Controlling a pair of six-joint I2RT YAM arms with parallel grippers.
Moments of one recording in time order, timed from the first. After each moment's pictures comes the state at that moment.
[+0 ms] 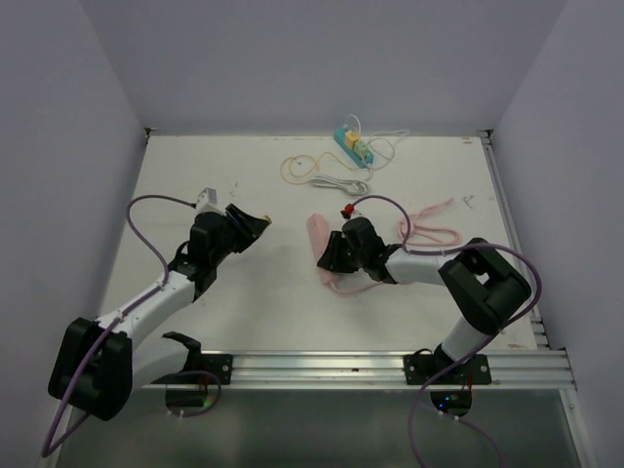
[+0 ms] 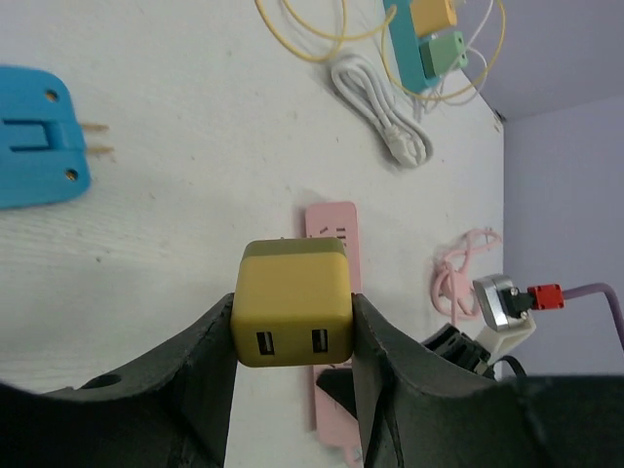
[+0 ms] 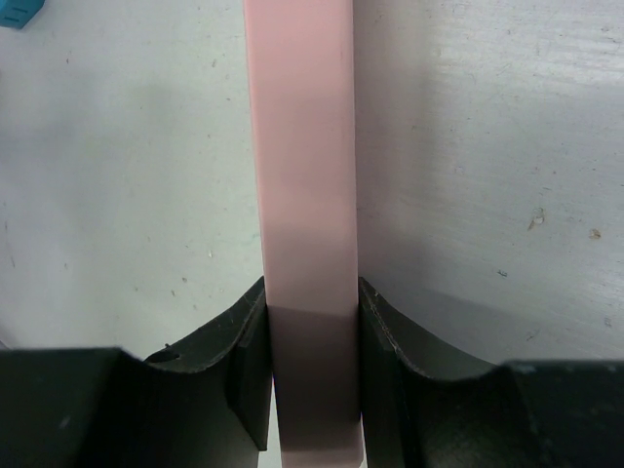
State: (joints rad) left arm -0.36 1.13 0.49 0.21 0.03 -0.99; right arm 0.70 1.67 0.73 0.16 -0.06 0.75
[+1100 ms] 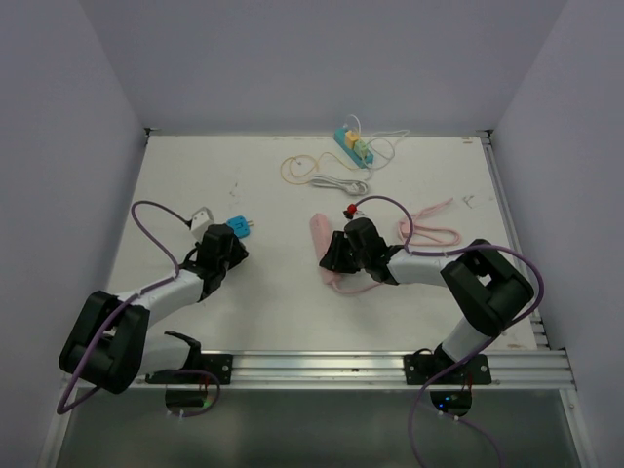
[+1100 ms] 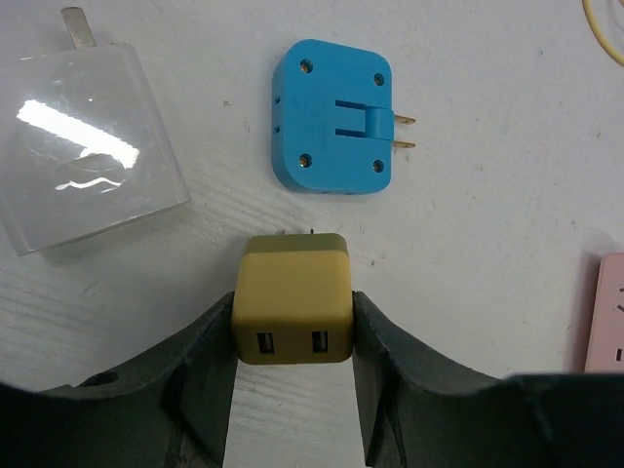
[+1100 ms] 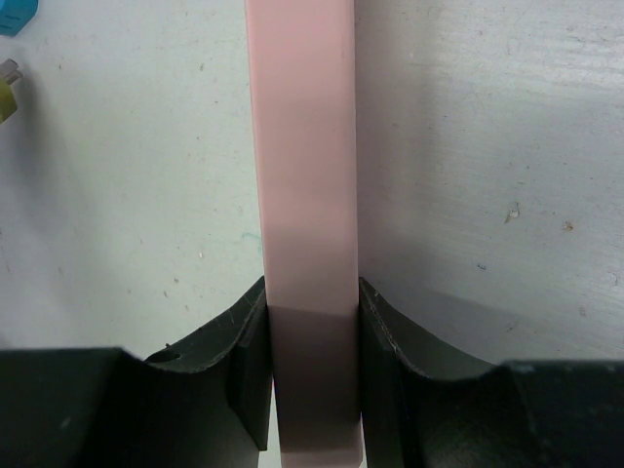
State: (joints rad) left arm -0.35 1.26 0.43 0.11 -0.35 -0.83; right arm 0.69 1.65 0.71 0.17 -0.05 0.74
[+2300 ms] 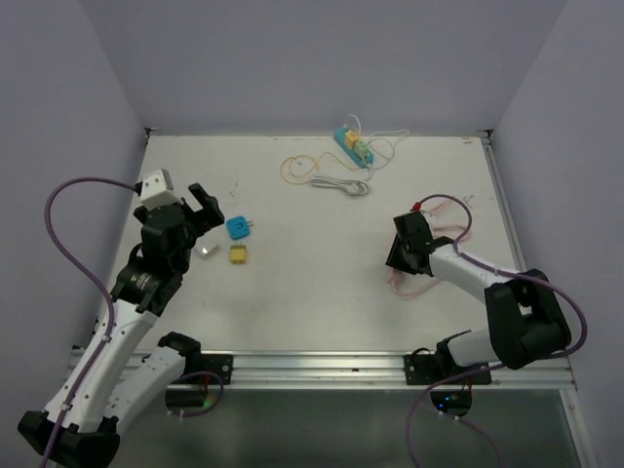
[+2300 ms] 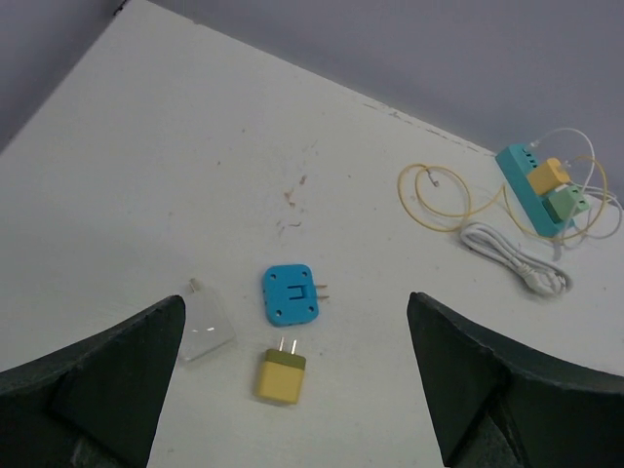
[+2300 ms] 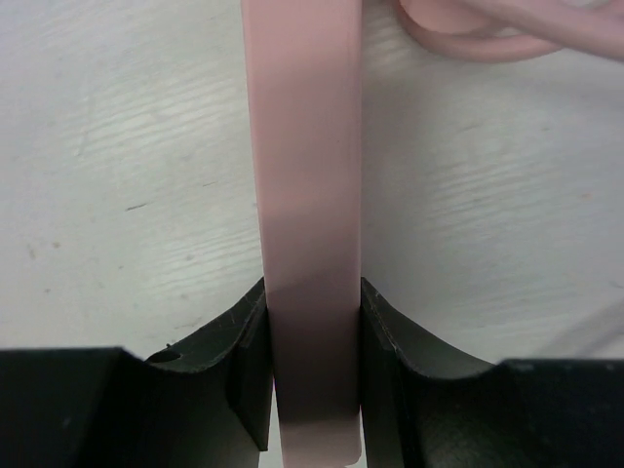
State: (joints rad) left arm -0.35 0.77 0.84 -0.38 -0.46 -0.51; right arm 0.40 1.40 0.67 -0.31 0.21 0.69
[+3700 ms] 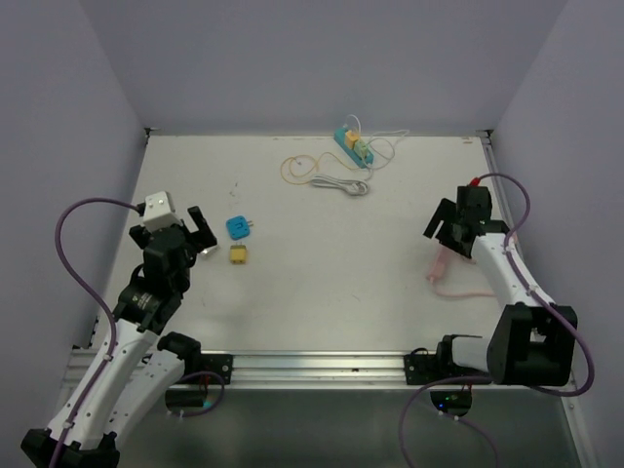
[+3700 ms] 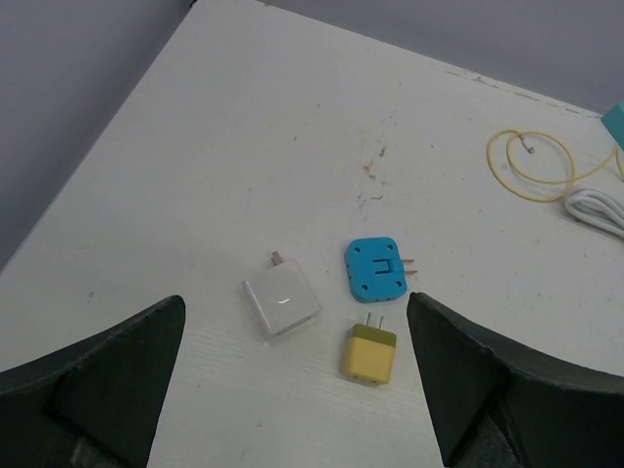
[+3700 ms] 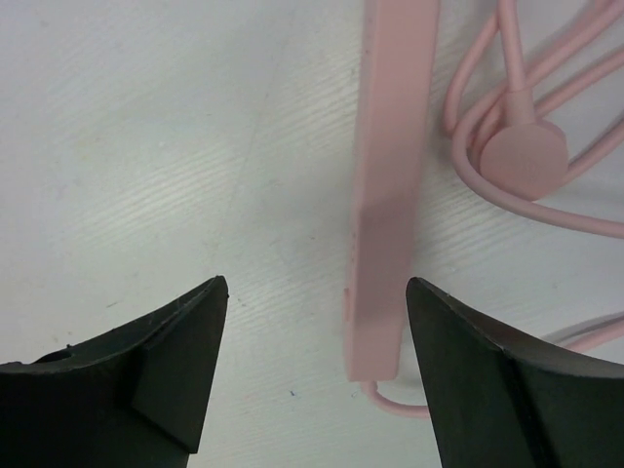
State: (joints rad) left arm -0.35 0.61 0.67 -0.40 -0.58 -0.35; right arm -0.04 1.28 0.85 -0.54 0.14 0.45
